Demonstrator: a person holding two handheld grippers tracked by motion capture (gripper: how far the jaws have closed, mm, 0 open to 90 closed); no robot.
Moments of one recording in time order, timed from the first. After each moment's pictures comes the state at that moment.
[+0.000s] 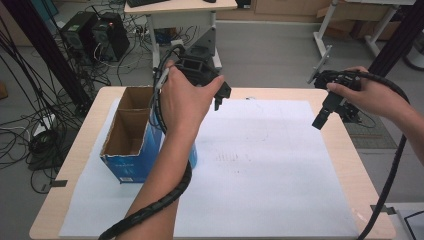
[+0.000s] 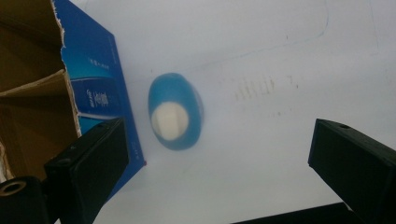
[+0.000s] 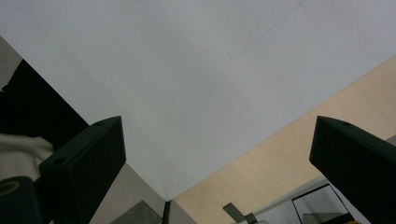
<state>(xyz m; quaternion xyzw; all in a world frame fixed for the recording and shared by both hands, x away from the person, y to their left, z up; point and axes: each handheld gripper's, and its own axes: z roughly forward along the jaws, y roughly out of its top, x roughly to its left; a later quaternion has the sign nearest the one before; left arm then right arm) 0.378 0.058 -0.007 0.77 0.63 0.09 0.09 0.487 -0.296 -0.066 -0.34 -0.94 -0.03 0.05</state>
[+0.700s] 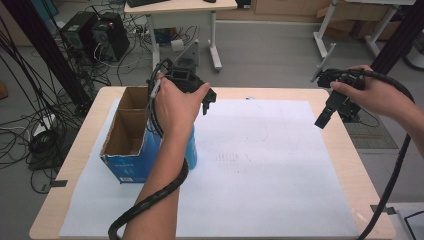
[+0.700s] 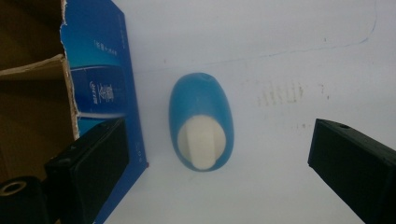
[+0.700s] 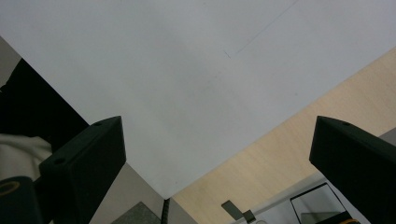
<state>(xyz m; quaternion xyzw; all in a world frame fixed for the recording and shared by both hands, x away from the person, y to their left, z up) 0.410 0.079 -0.051 0.74 0.67 0.07 0.07 0.482 -0.299 -0.061 -0.35 -0.94 -0.03 0.05</state>
